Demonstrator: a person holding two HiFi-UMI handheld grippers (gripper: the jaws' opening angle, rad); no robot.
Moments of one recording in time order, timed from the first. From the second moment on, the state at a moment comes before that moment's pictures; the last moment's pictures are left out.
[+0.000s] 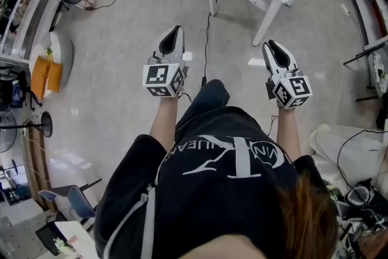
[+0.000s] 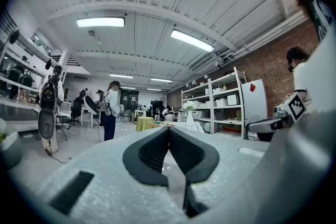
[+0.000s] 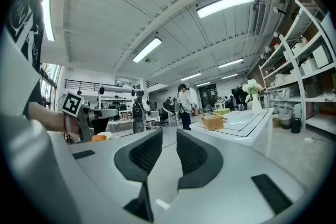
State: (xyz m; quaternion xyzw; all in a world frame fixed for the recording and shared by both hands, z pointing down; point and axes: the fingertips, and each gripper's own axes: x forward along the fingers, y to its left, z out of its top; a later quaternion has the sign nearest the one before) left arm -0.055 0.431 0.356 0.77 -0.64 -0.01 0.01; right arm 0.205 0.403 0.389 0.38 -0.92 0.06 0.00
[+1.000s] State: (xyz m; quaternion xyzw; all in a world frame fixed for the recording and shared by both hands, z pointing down) left arm -0.096 0.204 0.392 0.79 -0.61 -0.01 0.07; right arm 0.173 0.190 0.407 0.42 -0.90 0.14 0.00
